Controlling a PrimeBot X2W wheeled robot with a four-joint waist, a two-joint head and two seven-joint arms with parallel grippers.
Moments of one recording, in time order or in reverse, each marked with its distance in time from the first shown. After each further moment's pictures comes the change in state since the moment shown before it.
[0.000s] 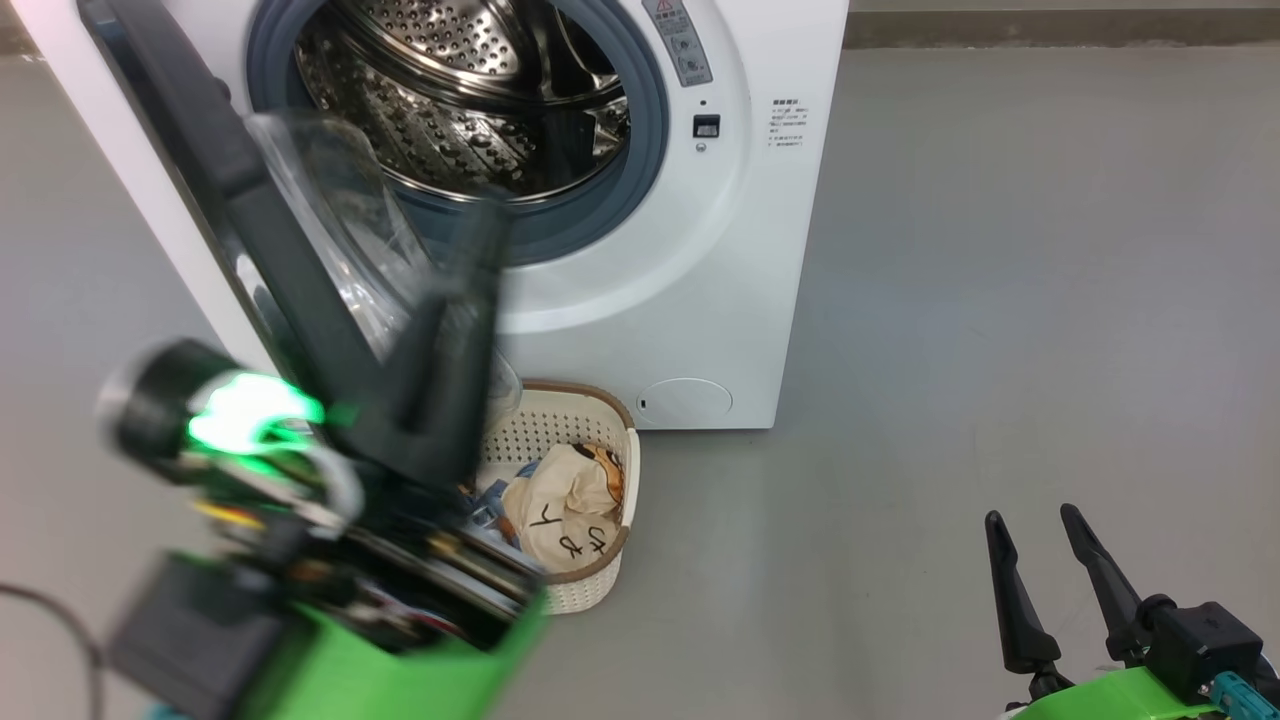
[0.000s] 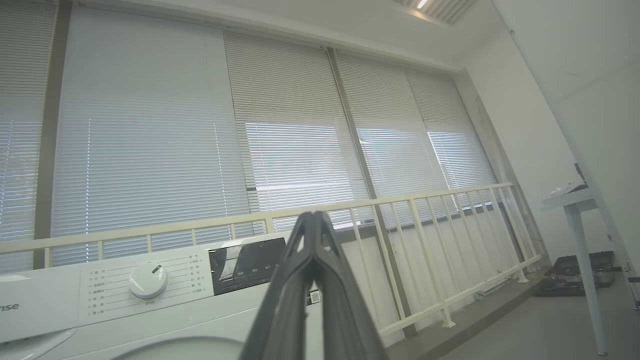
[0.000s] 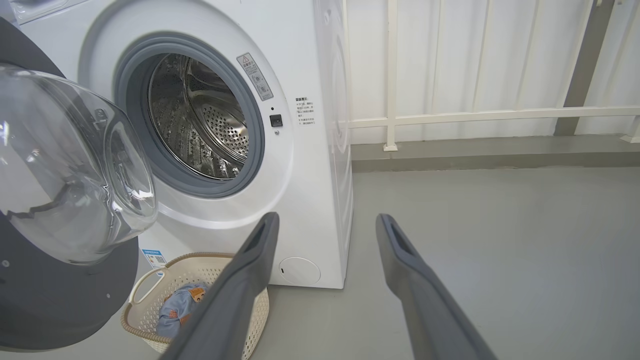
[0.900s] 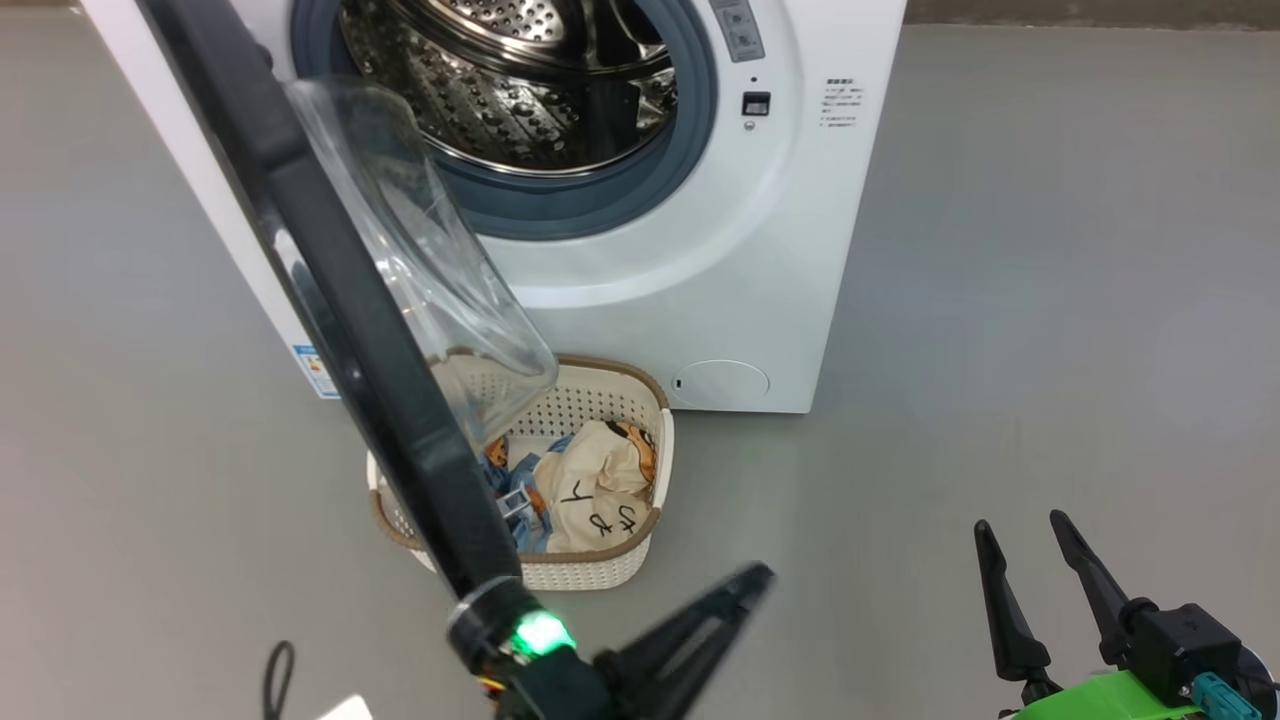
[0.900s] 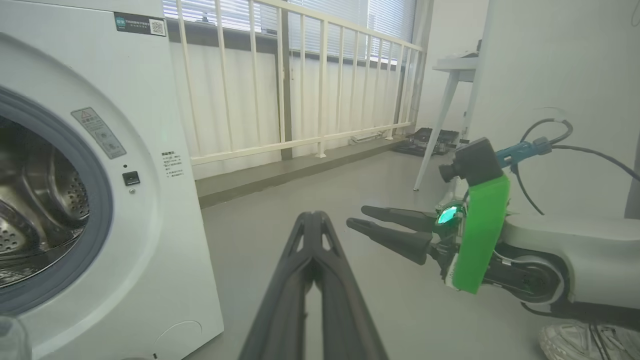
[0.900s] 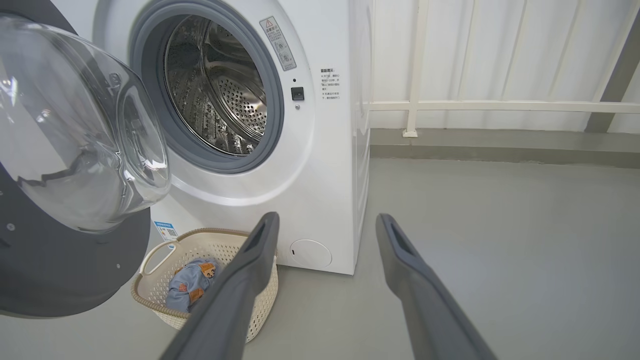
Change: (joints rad) left arm 0.154 0.073 -0.463 0.353 -0.143 0.019 -0.017; right arm -0.001 0.000 0.004 0.017 -0.053 0.000 0.000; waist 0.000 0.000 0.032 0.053
